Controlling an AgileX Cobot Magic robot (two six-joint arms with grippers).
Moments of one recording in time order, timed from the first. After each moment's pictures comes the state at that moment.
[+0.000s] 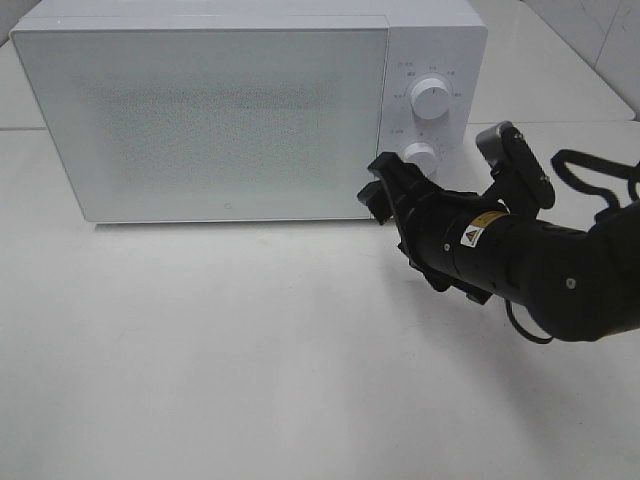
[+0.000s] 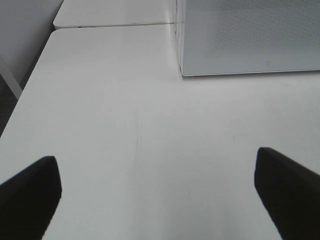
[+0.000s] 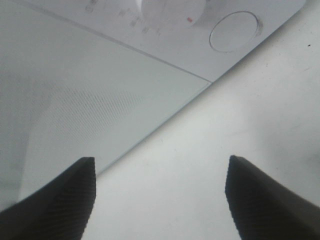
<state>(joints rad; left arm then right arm) 0.06 0.00 -0.50 -0.08 1.05 0.10 0.62 1.74 -0.56 0.34 -0.67 0.82</state>
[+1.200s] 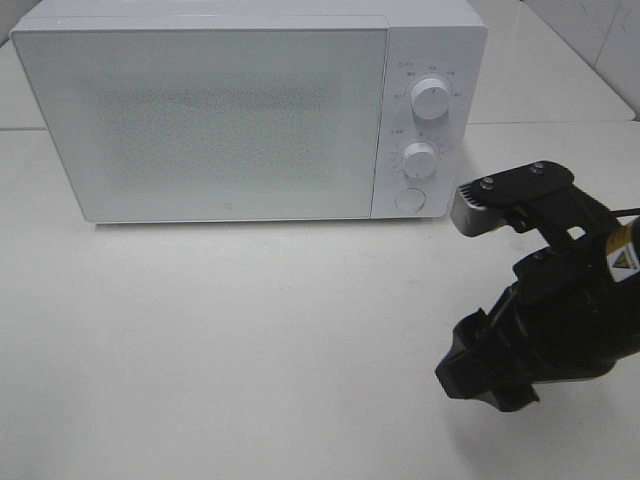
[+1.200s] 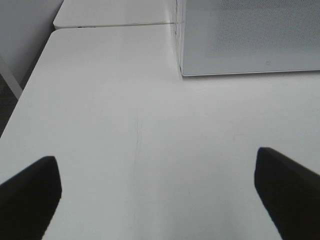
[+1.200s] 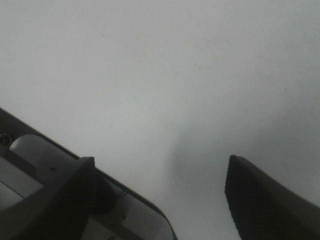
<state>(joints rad) 0.06 0.00 -0.50 -0.08 1.05 0.10 0.62 1.23 -0.57 0.12 0.52 0.05</state>
